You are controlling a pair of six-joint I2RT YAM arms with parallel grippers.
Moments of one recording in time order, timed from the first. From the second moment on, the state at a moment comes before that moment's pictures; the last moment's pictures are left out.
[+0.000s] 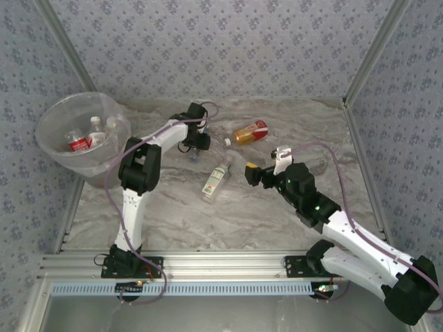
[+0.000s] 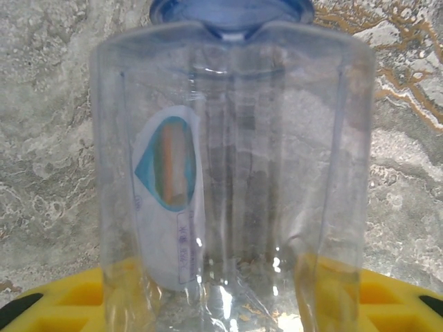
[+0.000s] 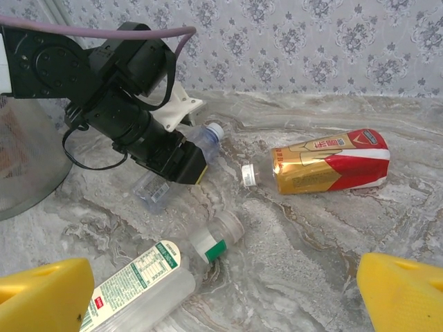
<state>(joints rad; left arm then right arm) -0.43 2.29 1.82 -0.70 -0.02 -0.17 0.67 0.85 0.57 0.00 0.16 0.26</state>
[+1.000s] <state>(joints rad) -0.44 2.06 1.67 -0.65 0.02 -0.24 0.67 0.92 0.58 0.03 0.14 0.25</state>
